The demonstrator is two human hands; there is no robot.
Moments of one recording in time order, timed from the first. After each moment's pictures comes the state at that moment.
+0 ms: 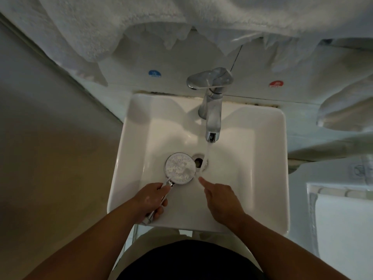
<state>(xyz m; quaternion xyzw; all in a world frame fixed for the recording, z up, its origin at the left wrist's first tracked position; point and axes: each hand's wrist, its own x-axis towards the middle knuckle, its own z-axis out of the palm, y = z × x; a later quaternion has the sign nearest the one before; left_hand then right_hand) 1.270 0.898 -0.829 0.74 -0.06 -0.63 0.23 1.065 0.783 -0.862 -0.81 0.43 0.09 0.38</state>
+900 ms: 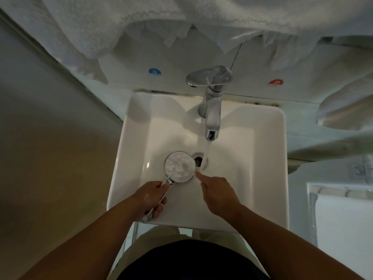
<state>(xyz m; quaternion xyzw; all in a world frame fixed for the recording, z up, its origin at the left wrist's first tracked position) 1.270 0.897 -0.826 0.74 -0.06 -0.63 0.23 1.079 0.772 -0.859 -0.81 0.43 0.10 0.38</state>
